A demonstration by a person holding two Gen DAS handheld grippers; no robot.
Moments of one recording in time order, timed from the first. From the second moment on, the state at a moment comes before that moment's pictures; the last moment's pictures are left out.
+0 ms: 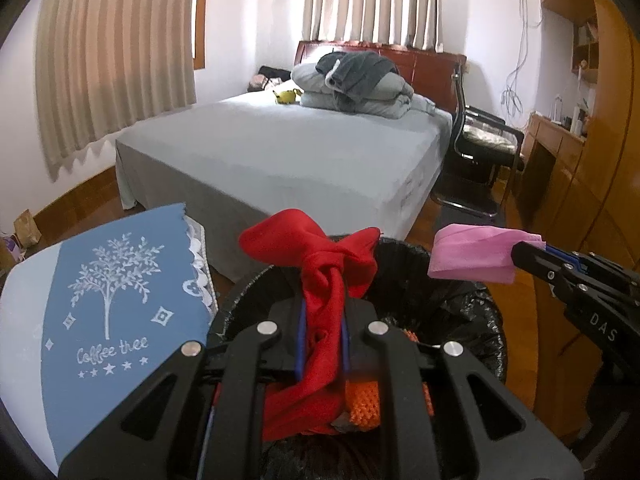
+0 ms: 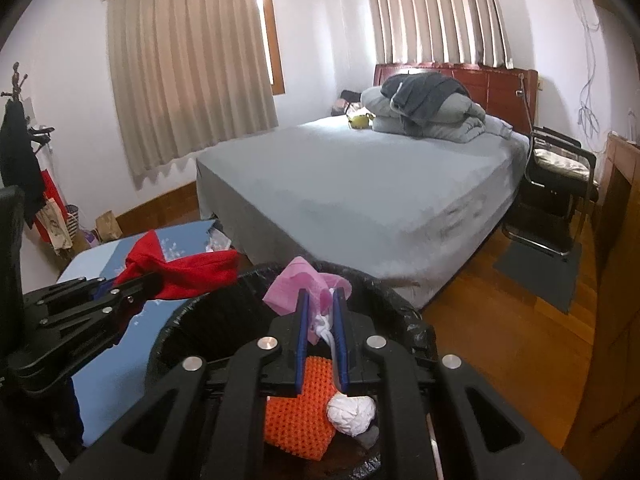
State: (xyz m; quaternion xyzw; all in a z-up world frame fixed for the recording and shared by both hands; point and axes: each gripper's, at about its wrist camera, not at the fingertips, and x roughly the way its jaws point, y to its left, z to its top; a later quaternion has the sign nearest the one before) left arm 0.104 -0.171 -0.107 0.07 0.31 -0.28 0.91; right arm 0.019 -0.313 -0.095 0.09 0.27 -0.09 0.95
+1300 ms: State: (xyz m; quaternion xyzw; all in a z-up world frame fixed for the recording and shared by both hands) left arm 0.118 -0.110 -0.094 0.05 0.31 -0.21 0.93; right arm 0.033 -0.309 -0.095 0.09 0.28 -0.08 0.95
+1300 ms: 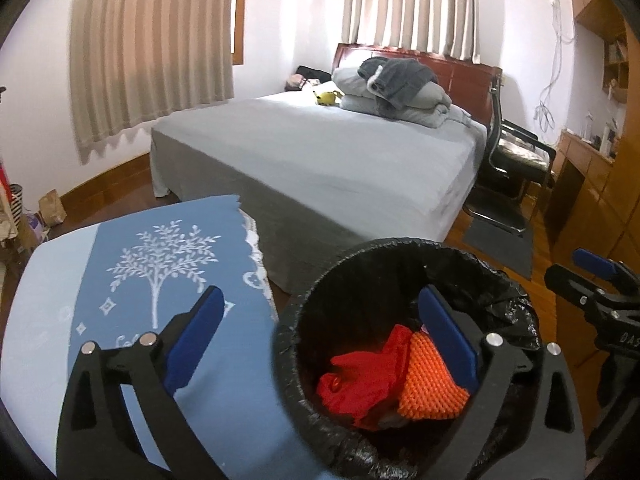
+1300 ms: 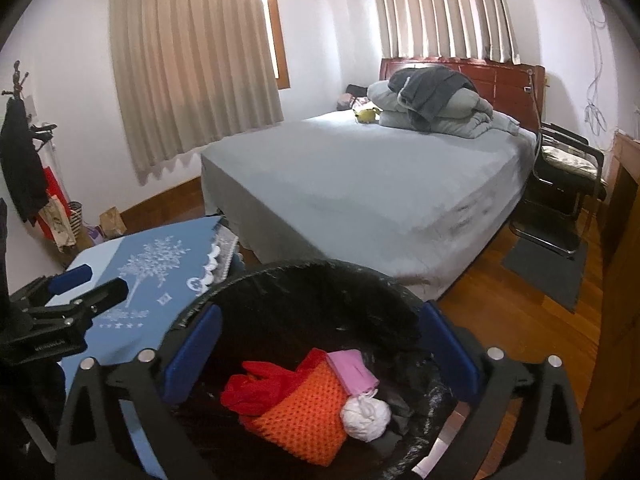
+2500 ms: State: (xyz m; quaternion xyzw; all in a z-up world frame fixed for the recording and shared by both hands) left arm 0.024 -0.046 -0.012 0.03 0.24 -0.17 0.95; right arm -0.013 -0.224 -0.021 0.05 0.23 -0.02 0.97
